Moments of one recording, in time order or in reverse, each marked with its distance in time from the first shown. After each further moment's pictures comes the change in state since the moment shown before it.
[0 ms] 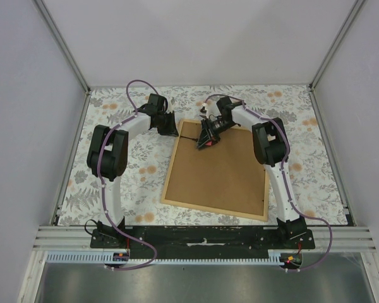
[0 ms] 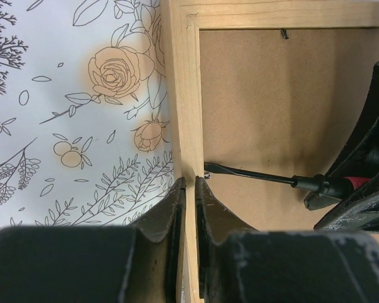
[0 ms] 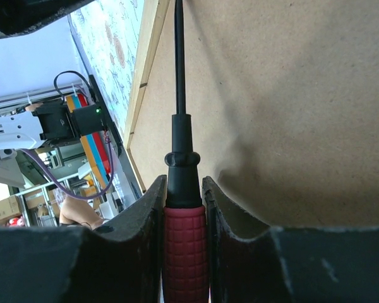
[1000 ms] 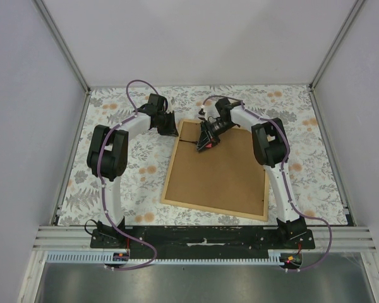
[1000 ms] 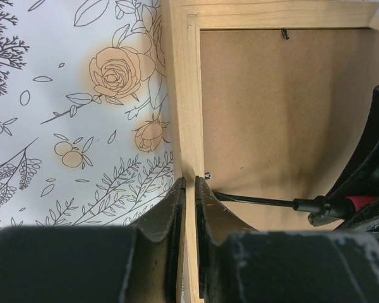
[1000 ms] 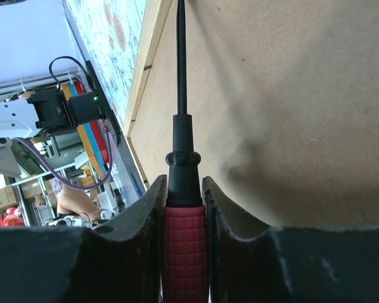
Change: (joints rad) left arm 0.000 0.000 0.000 0.000 -0.002 0.000; right arm 0.014 -0.022 -0.021 -0.058 0.004 -0.054
